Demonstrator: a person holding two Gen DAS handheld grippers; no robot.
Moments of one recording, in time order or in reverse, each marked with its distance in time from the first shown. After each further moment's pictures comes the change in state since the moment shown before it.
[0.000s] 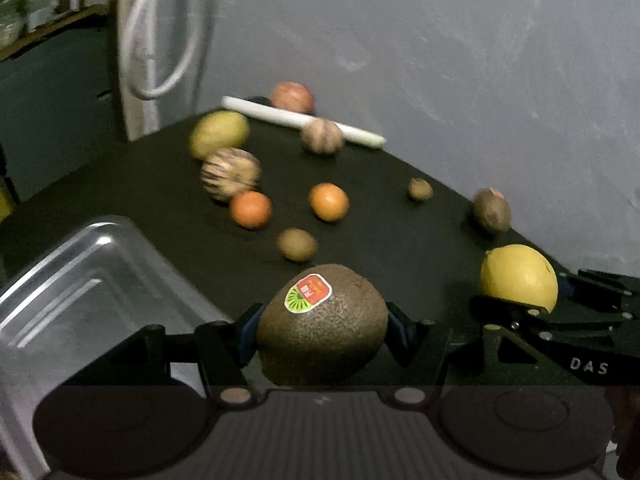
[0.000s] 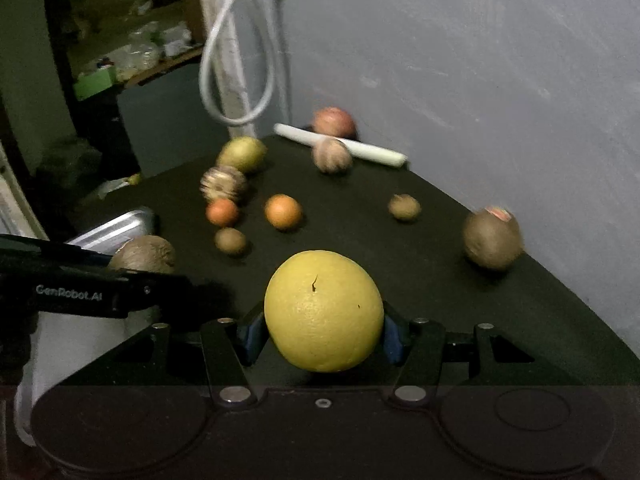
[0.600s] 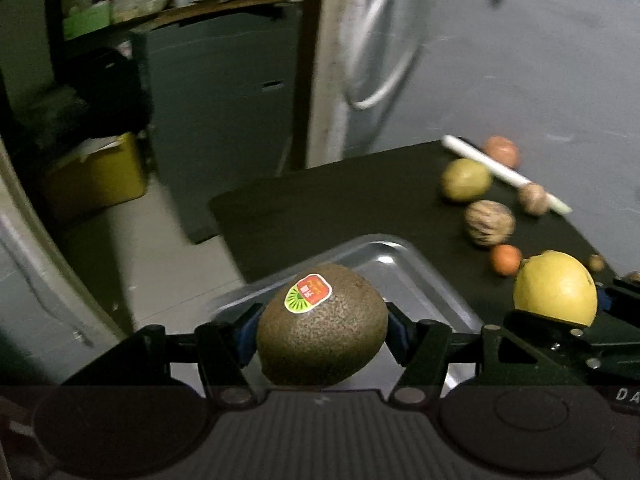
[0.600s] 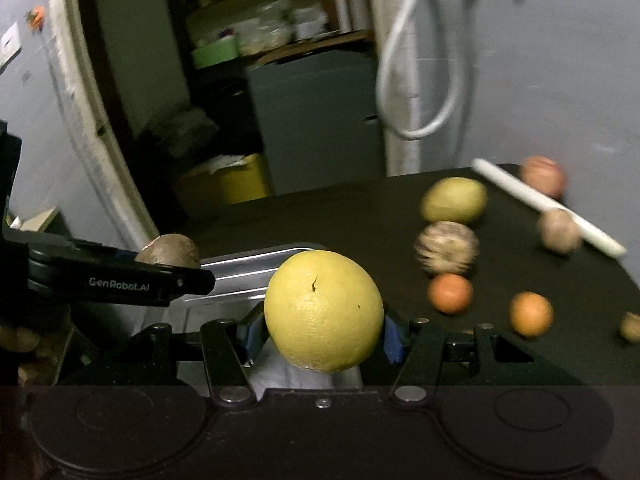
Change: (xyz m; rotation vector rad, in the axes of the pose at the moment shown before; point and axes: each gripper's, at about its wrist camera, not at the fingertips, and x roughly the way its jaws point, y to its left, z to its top) left arm -0.046 0.161 0.005 -0.237 -0.031 0.321; right arm 0.081 0.154 0.067 -0.207 0.032 0.309
